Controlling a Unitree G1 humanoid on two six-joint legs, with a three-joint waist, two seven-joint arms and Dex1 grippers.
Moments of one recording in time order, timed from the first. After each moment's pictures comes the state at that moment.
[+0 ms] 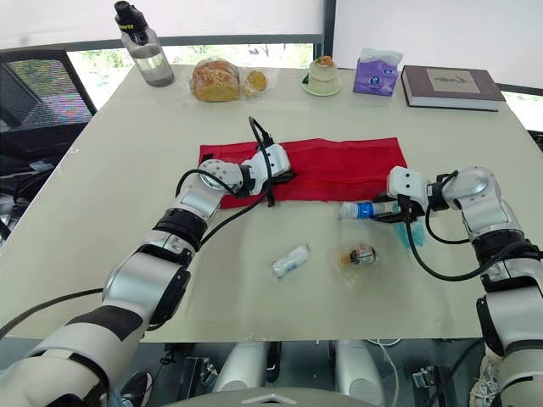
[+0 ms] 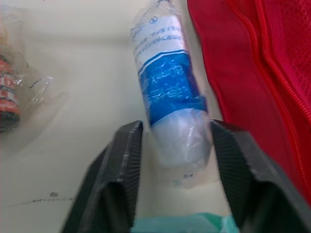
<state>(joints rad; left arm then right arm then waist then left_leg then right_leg) -0.99 0.31 -0.24 0.91 0.21 -0.14 -0.82 -0.77 -0.71 0.23 0.66 0.01 -0.16 1.36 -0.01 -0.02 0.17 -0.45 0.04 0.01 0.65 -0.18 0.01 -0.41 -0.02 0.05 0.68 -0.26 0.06</state>
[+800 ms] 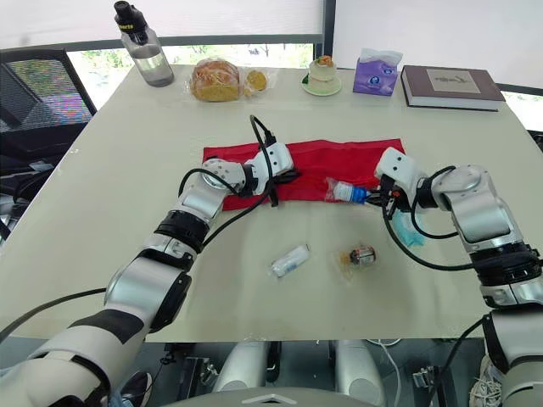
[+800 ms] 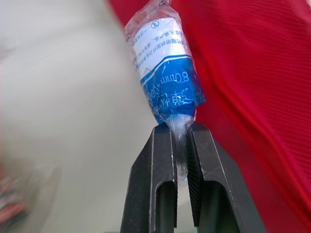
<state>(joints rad) -0.96 0.30 -0.23 0.78 0.17 -0.05 -0.85 -0.66 -0.72 0.20 0.01 0.03 0.72 1.04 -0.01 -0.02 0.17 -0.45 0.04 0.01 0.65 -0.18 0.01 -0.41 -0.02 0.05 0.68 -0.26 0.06</state>
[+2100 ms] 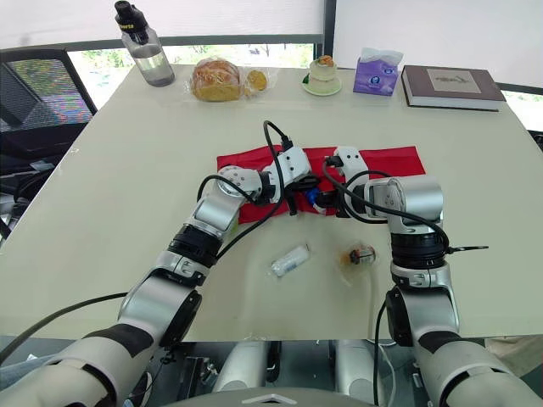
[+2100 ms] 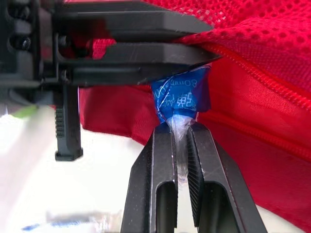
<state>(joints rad) -0.86 0.21 -0.25 0.52 0.15 0.13 -0.86 -0.83 -0.09 -0.15 0.00 0.16 1.54 0.51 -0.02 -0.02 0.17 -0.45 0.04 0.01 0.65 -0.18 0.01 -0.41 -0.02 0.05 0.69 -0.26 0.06</state>
